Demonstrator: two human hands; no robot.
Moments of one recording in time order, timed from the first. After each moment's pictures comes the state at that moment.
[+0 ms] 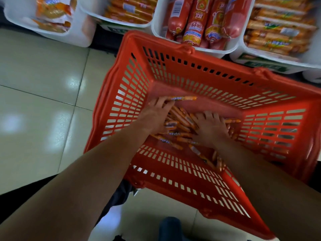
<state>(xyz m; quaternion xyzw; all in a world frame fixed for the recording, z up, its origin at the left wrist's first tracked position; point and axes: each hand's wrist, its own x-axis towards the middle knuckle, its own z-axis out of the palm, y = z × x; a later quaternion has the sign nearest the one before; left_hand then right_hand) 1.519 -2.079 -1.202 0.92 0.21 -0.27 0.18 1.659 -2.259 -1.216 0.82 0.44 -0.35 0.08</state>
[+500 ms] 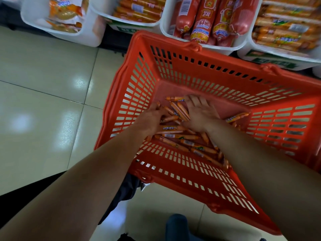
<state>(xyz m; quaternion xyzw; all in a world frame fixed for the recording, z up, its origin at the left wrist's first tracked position) 1.482 -2.073 -1.190 0.86 0.32 -0.29 0.27 1.650 -2.196 -1.212 0.78 0.51 -0.34 0.06</state>
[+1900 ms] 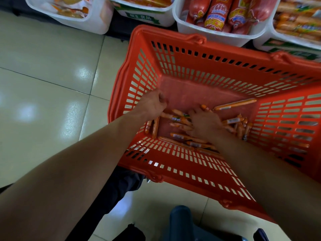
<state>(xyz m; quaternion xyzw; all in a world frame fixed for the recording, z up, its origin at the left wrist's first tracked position) 1.489 -2.053 -1.166 0.79 0.46 -0.17 0.37 1.612 -2.218 -1.208 0.76 0.55 -0.34 0.11</state>
